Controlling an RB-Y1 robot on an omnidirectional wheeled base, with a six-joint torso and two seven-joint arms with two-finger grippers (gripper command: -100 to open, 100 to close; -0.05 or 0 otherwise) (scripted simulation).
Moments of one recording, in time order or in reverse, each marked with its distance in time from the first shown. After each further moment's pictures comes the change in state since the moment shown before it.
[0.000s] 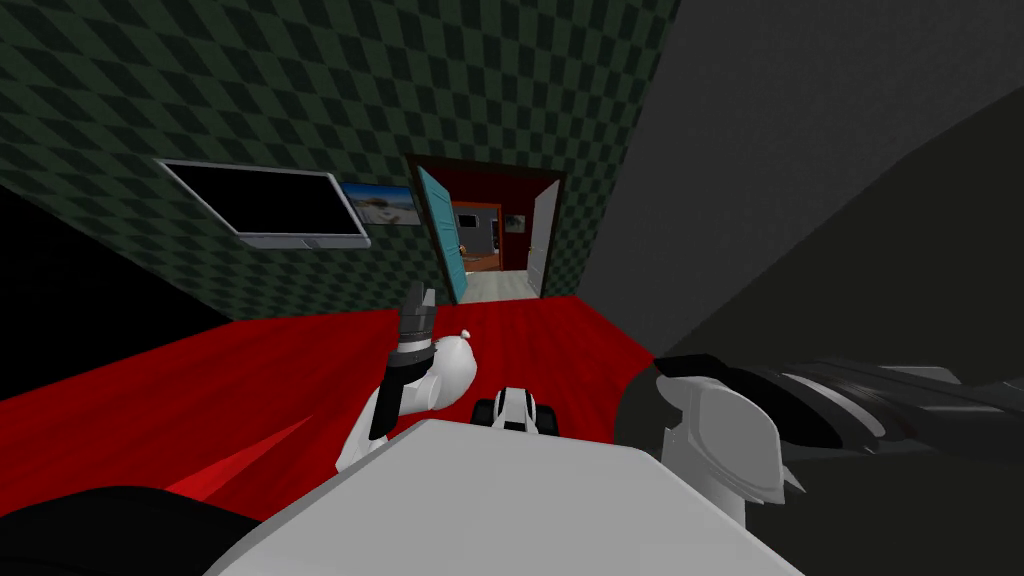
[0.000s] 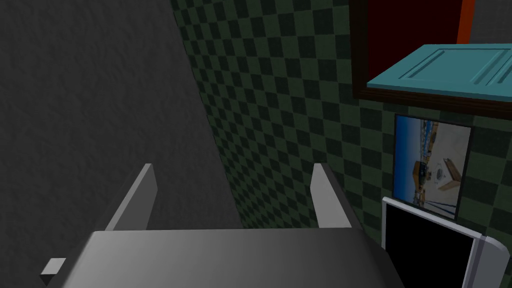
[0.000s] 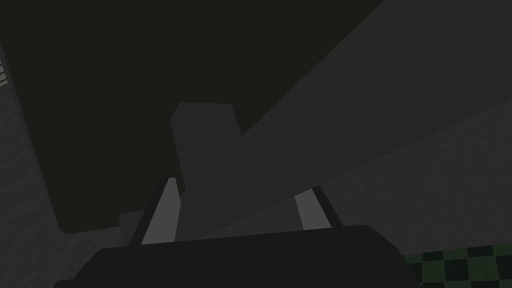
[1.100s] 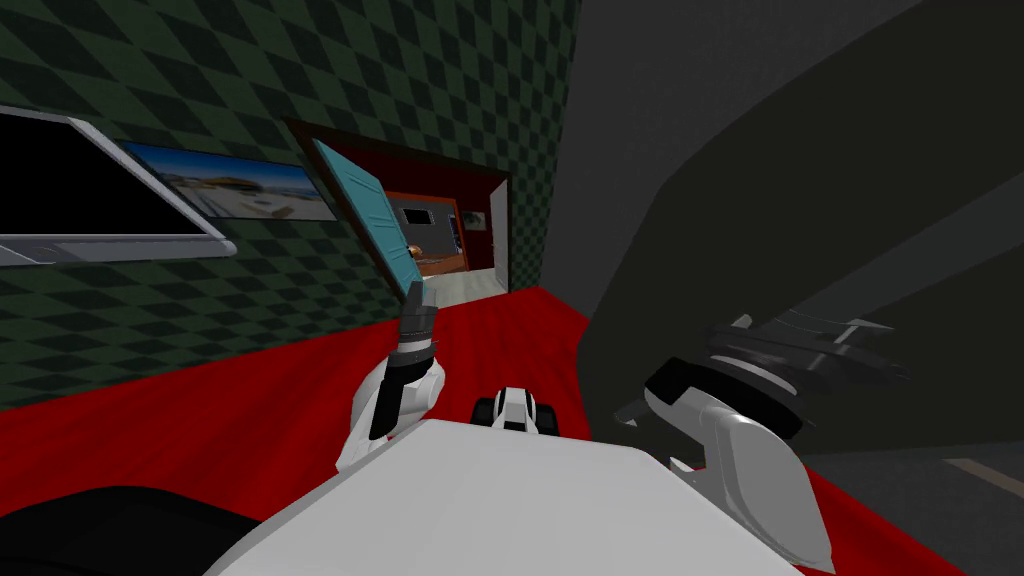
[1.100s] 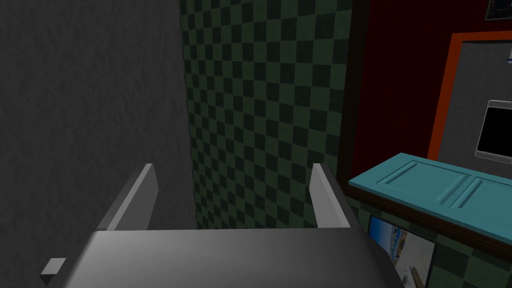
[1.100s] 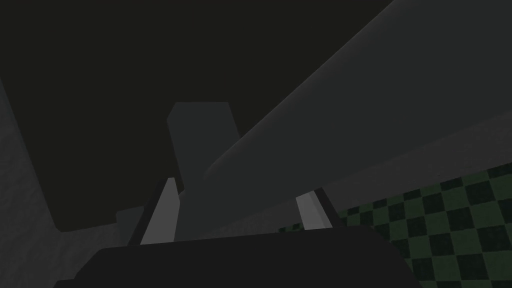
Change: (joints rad) left arm 0.000 0.000 0.000 0.000 0.000 0.000 0.000; right arm 0.178 0.012 0.170 -0.144 -0.264 -0.321 -0.051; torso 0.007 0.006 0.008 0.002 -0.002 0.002
